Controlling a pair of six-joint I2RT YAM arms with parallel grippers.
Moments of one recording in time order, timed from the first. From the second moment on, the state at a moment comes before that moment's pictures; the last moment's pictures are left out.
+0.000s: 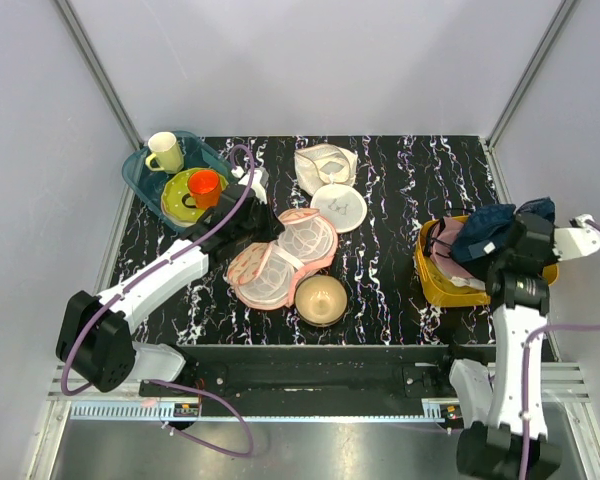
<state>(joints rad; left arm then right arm) -0.55 1.33 0.97 -0.22 0.06 -0.50 -0.28 0.73 0.84 -0.47 0.61 0.68</state>
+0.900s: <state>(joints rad) -0.55 1.35 0.97 -0.22 0.08 -0.47 -0.28 0.82 0.97 -0.49 0.45 0.66</state>
